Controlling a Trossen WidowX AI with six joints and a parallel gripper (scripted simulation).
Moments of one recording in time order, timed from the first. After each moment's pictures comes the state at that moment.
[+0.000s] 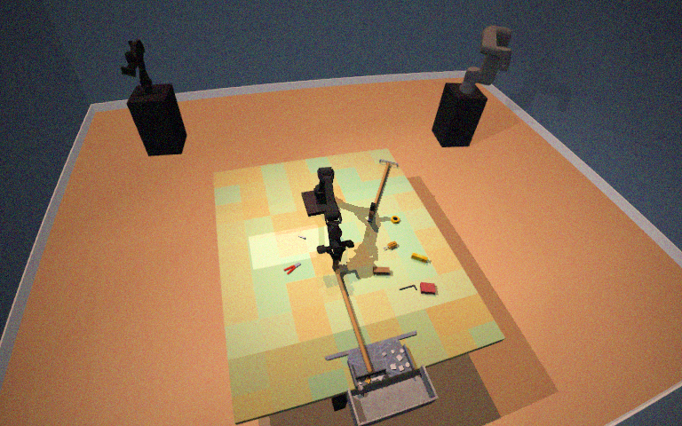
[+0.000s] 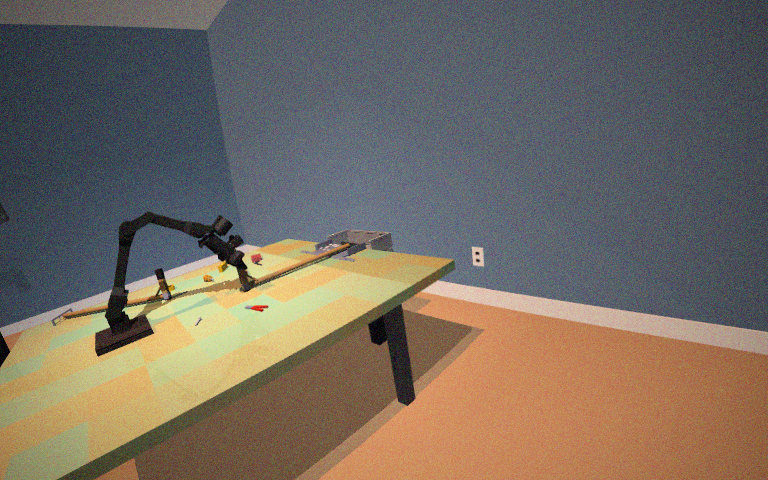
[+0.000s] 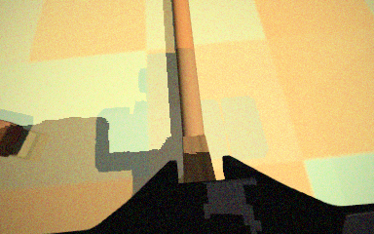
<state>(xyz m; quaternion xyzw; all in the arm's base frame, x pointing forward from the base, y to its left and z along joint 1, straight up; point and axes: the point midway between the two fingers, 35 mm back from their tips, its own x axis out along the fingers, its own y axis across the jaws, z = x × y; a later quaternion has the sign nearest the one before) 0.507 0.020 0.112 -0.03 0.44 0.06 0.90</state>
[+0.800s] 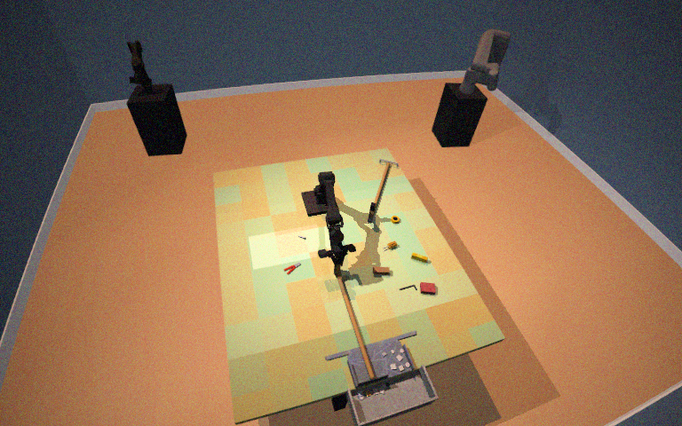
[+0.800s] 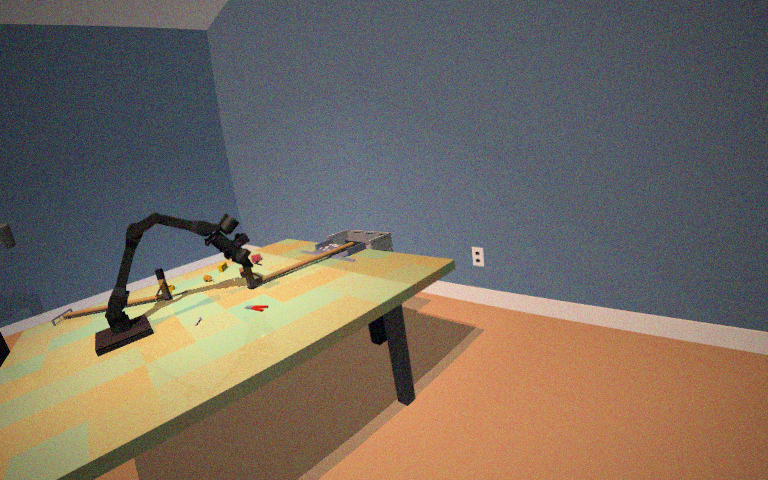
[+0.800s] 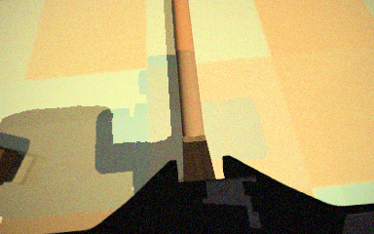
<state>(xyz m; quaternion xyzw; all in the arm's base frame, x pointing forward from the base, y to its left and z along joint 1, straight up) 0.534 0.024 0.113 -0.03 0.43 0.06 0.90</state>
